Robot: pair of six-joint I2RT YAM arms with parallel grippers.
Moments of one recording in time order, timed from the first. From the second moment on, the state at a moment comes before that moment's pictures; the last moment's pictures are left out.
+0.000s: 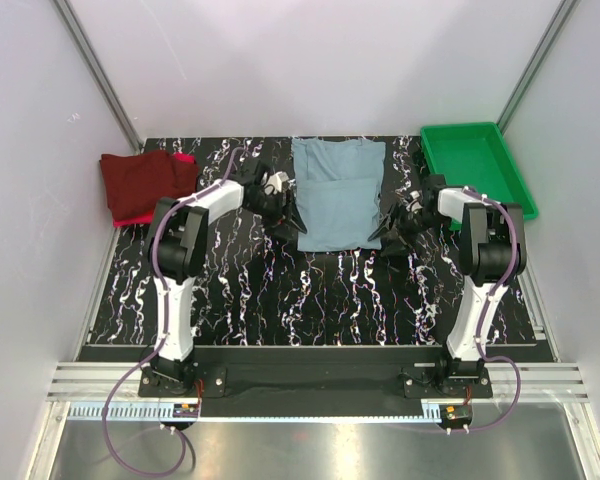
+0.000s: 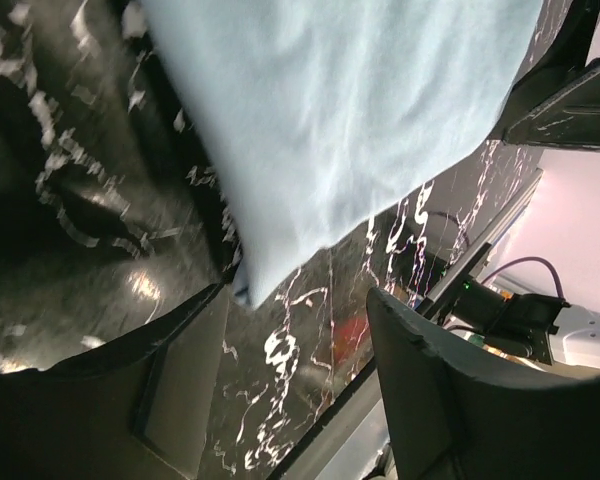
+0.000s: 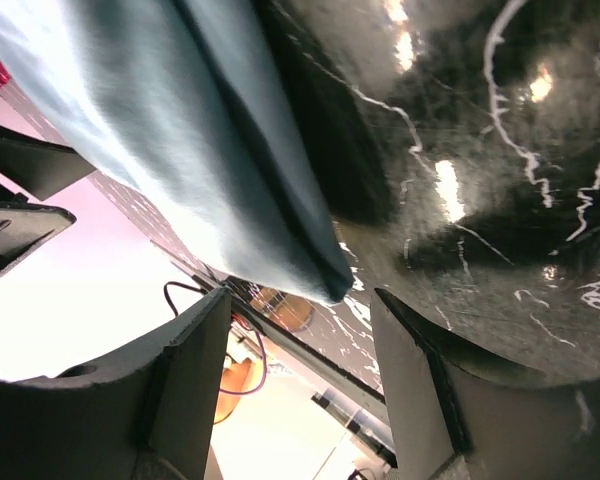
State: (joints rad) left arm -0.33 2.17 1.59 -0.57 0.75 -0.45; right arm 0.00 2.05 1.33 -0.70 -0.72 0.52
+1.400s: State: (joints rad) left arm -0.35 2.19 1.50 -0.54 0.79 -0.51; right arm 0.00 1.98 1.31 -0.65 -0.70 0.52
